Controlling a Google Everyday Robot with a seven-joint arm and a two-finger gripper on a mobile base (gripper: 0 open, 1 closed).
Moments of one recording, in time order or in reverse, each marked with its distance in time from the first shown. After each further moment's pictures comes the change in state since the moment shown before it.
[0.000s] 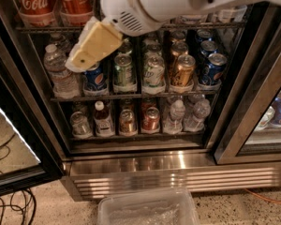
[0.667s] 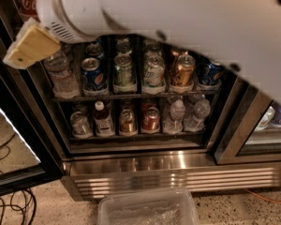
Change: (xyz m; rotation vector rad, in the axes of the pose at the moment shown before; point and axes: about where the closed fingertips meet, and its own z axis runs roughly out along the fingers) arm -0.067 0.021 0.059 0.089 -0.140 0.018
